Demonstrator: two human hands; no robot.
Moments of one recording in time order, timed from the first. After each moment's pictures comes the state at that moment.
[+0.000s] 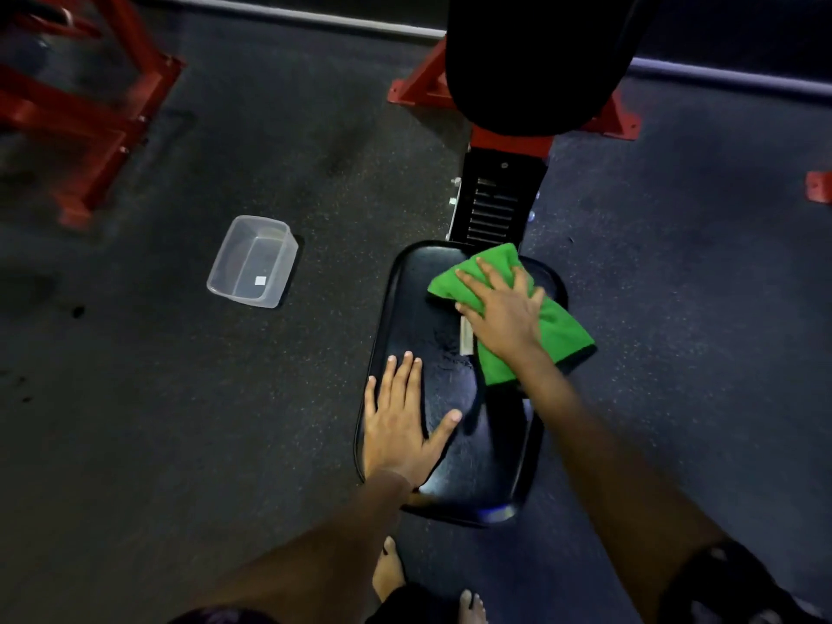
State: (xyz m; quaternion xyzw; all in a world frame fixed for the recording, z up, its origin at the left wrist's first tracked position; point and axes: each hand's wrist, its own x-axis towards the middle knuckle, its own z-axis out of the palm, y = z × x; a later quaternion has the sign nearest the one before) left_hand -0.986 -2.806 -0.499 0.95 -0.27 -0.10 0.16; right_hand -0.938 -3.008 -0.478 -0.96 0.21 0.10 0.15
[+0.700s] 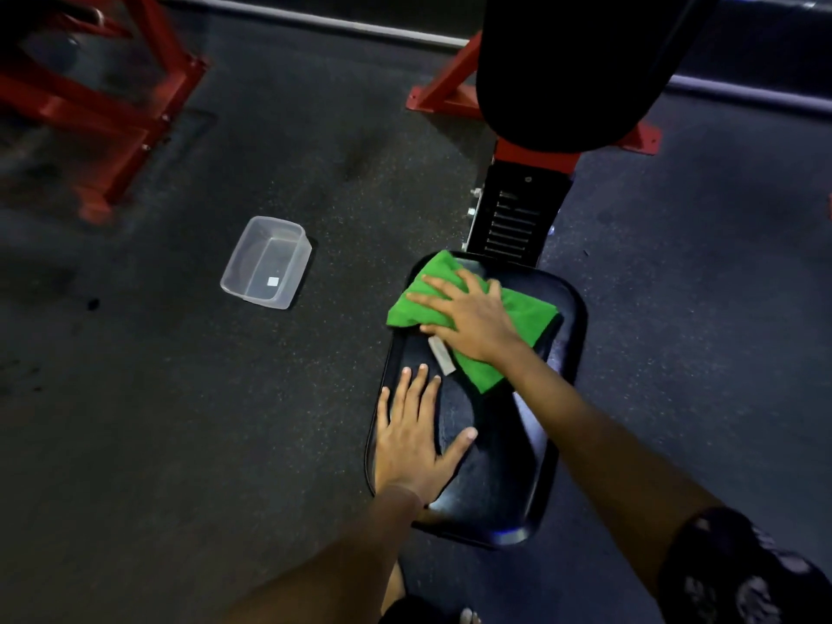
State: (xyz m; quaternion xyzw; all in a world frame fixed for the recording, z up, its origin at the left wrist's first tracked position) left_hand -0.986 -2.805 -0.500 0.95 -0.26 -0.09 0.17; right_hand -0.898 -2.983 -0.476 -0.98 0.00 0.13 0.12
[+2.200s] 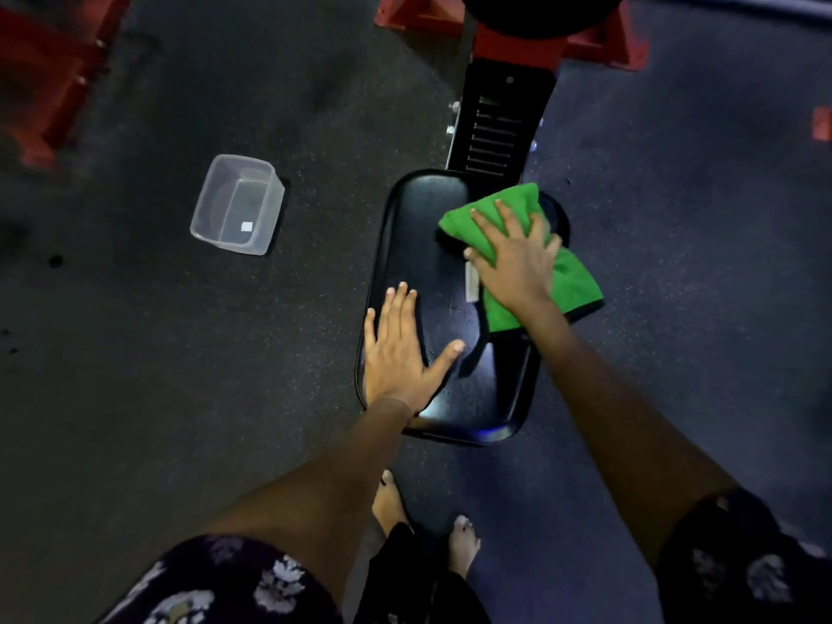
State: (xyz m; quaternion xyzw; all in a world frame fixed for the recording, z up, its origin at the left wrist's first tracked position) left_hand -0.988 -2.803 -0.494 0.94 -0.25 -0.09 0.20; right_hand -0.966 -2.999 -0.480 -0.96 0.25 0.07 0.13
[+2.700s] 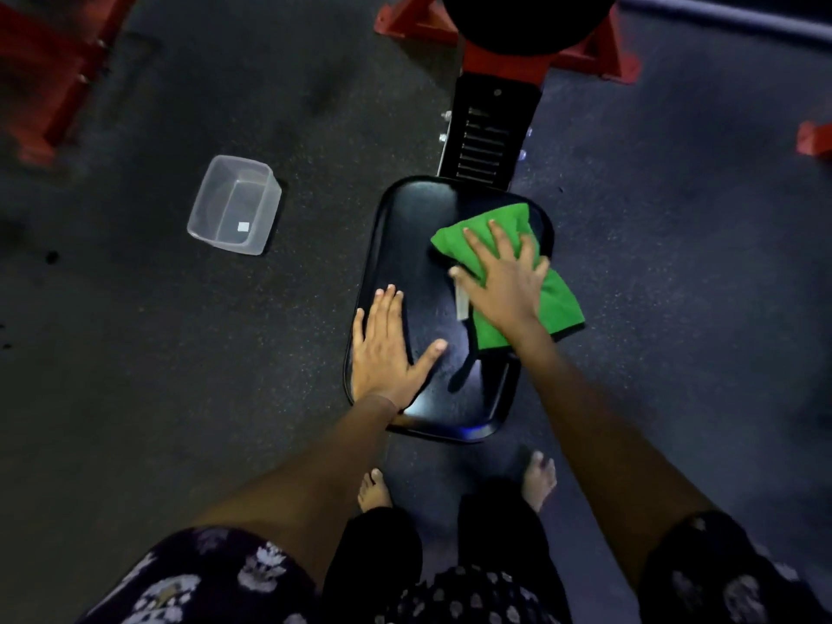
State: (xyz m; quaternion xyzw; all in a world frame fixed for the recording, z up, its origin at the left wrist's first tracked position) left_hand -0.988 -2.803 -0.490 0.94 -0.25 -0.11 0.18; right_hand -0.987 -2.992 -0.476 -0.95 0.26 0.08 0.16
